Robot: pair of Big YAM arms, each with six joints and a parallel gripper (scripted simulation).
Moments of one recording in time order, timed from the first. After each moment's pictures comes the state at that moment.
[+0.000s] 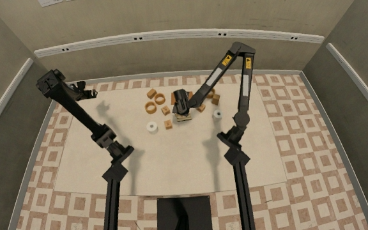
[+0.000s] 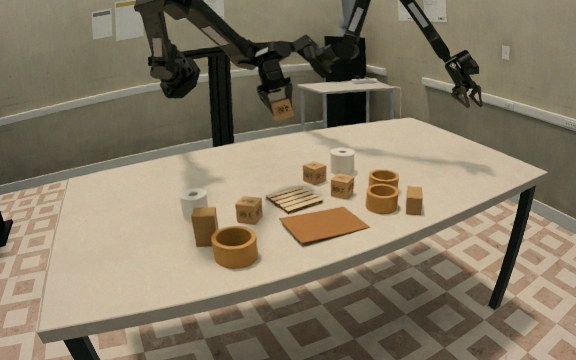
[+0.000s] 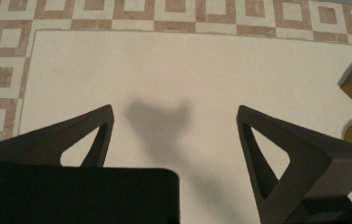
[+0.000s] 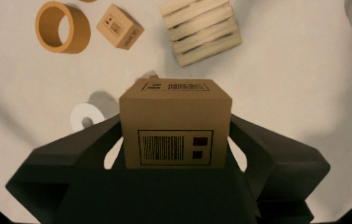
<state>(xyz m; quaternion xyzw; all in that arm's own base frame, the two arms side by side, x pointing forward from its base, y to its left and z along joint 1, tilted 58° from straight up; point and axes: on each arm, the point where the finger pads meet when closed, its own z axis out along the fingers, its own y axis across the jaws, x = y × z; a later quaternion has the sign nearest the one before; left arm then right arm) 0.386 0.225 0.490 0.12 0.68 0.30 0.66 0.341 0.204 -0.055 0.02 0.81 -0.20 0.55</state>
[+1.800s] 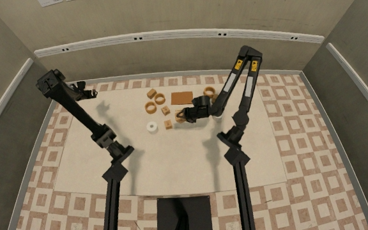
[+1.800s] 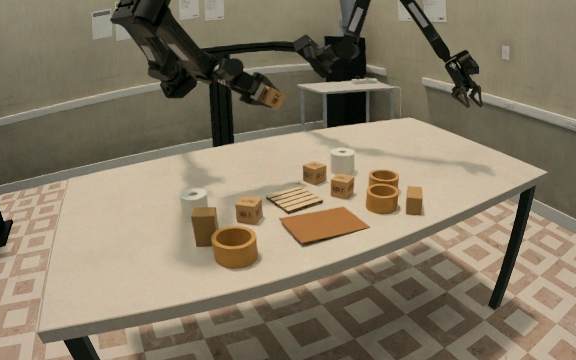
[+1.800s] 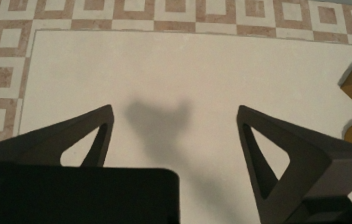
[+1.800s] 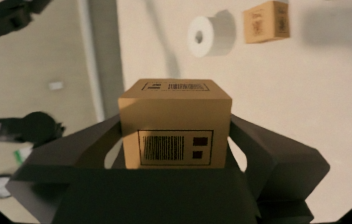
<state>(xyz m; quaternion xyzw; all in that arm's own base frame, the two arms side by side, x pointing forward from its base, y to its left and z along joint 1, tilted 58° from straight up) 0.386 0.225 0.490 0.12 0.68 0.30 0.66 0.276 0.207 -0.077 -0.17 0.90 0.15 0.38</state>
